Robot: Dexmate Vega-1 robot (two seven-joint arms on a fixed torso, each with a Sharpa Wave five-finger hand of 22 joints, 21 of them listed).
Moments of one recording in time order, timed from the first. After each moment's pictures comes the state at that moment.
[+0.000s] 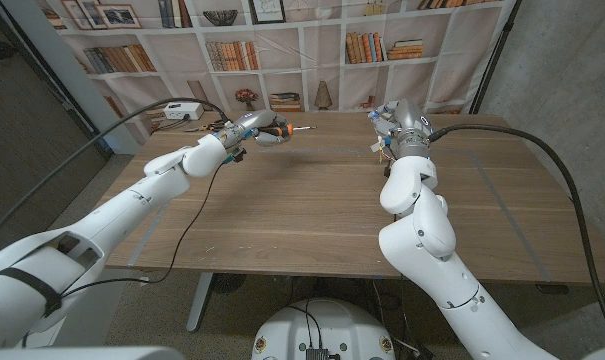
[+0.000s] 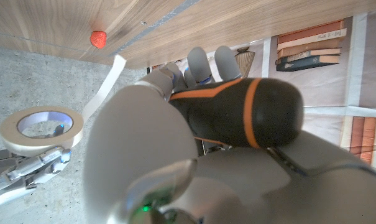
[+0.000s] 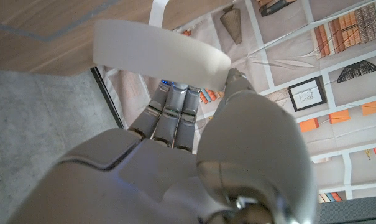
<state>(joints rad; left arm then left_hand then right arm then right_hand) 0.52 0.69 0.59 -1.29 0.39 -0.49 0.05 1.19 0.03 0.58 -0.03 0.30 0.87 0.07 0.56 0.74 0.75 -0.02 0.66 1.02 1.07 -0.17 0.77 1.06 0.63 -0.06 1.37 0.32 -0.98 -0.29 -0.60 -2.39 -0.91 -1.10 -0.01 1.16 0.12 0.16 -0.08 0.29 0.92 -0.10 0.40 0.45 0.81 0.08 0.91 0.75 0.72 -0.02 1.25 1.24 0.48 -0.01 0.80 0.41</state>
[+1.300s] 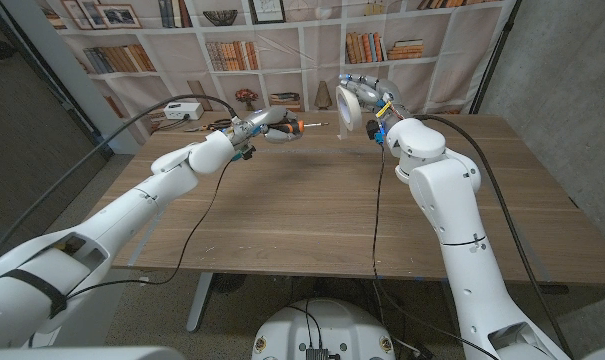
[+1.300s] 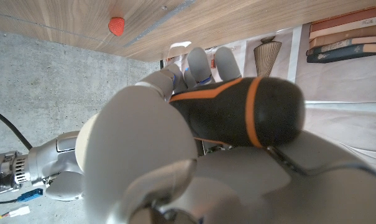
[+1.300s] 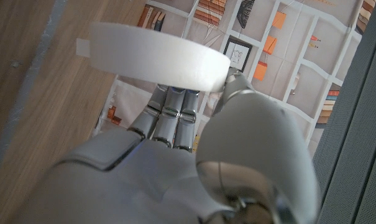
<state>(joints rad) 0.54 0.67 0.58 -1.39 0.36 -0.45 -0.01 1.18 0.04 0.60 -0.04 0.30 0.87 0.07 0.56 0.74 0.75 -0.03 0.65 1.02 1.07 -0.17 0.77 1.07 0.62 -0.06 1.40 0.32 -0.94 -0.11 -0.26 -2.21 0.13 -0.60 -0.21 1.17 0.11 0.17 -0.09 0.26 0.92 -0.07 0.38 0.47 0.82 0.09 0.92 0.75 0.73 -0.02 1.29 1.23 0.48 -0.01 0.87 0.39</state>
